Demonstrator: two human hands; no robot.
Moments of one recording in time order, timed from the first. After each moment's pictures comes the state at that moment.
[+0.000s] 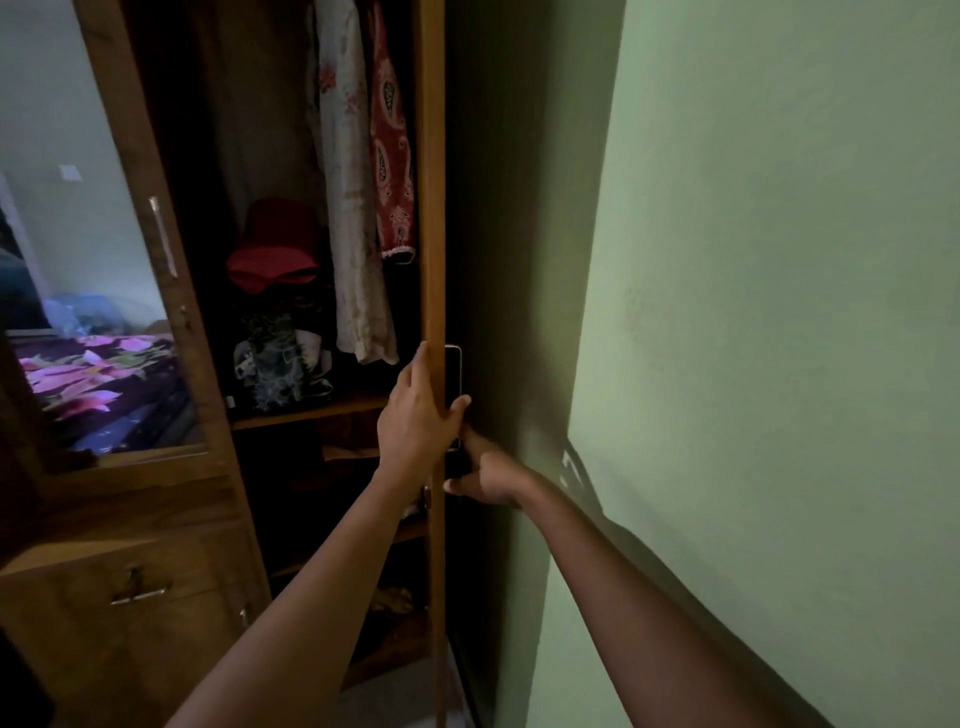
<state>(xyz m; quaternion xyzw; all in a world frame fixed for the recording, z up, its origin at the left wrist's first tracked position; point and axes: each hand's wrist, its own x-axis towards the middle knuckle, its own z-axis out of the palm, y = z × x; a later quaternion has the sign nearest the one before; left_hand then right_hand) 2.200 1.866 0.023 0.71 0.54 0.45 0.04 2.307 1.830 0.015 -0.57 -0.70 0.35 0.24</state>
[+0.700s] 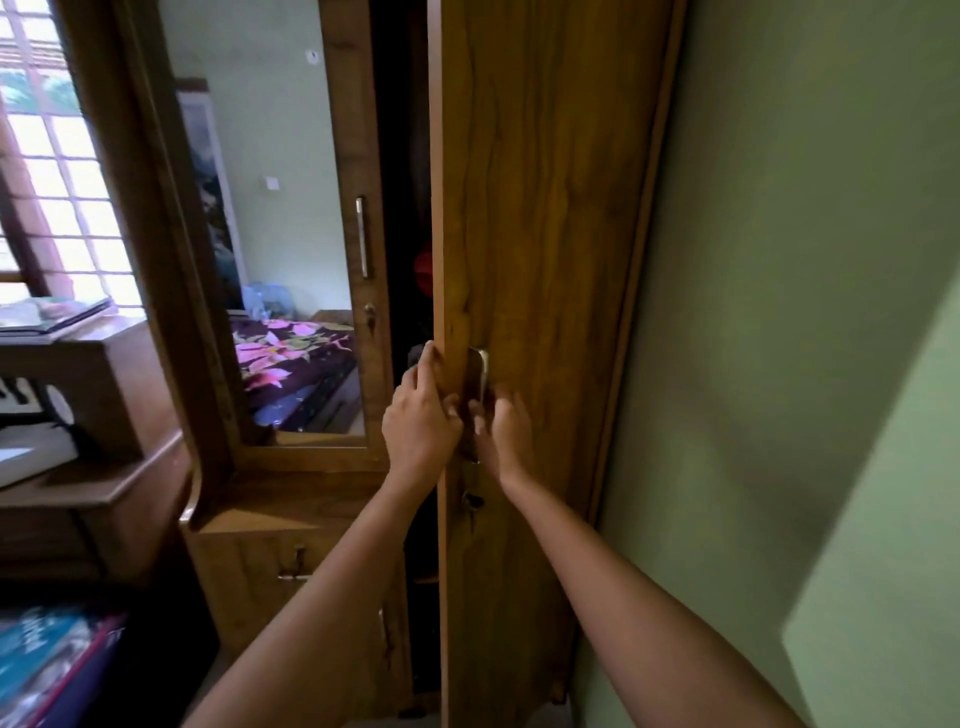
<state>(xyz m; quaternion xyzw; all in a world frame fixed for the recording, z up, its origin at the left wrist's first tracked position) 1.994 1.961 0.005 0.61 0.62 0.49 -0.06 2.092 1.983 -0.011 -0.53 -0.69 0.19 0.46</state>
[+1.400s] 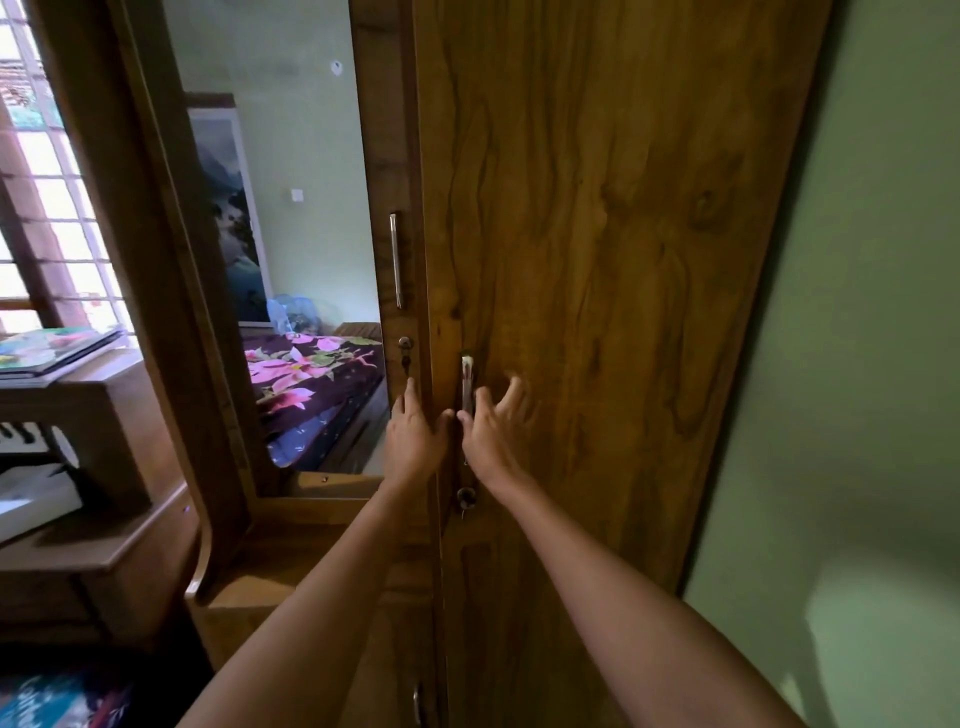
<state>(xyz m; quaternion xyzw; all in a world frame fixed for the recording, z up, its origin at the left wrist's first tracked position) 1.884 2.126 -0.007 0.56 0.70 0.44 0.09 1.984 2.143 -0.008 -0.58 -0.74 -0.03 0.34</state>
